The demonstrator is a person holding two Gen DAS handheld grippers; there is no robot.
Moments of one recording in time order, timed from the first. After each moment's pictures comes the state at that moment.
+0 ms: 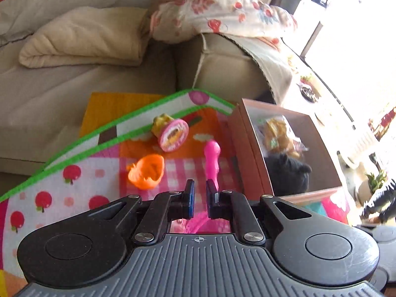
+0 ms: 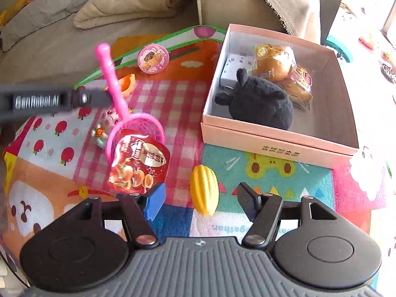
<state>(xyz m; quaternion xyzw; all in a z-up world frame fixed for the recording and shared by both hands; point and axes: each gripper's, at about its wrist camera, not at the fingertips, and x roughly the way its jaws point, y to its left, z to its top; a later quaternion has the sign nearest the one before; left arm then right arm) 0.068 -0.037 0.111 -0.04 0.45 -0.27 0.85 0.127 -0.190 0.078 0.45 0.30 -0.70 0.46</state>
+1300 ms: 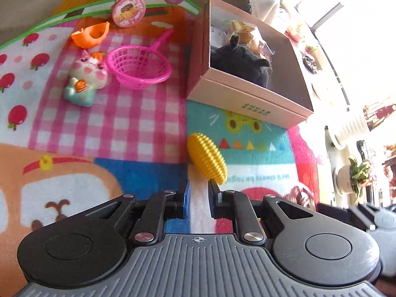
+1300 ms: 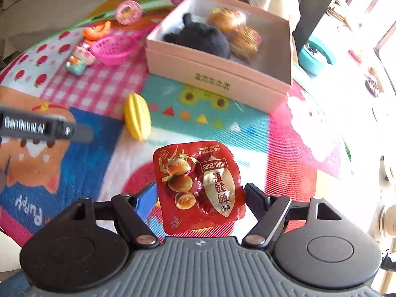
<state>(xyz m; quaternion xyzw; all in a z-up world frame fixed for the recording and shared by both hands) -0.053 -0.109 0.057 -0.10 0.59 -0.23 0.77 0.092 -0.079 0.067 0.44 0.37 -0.71 0.41</state>
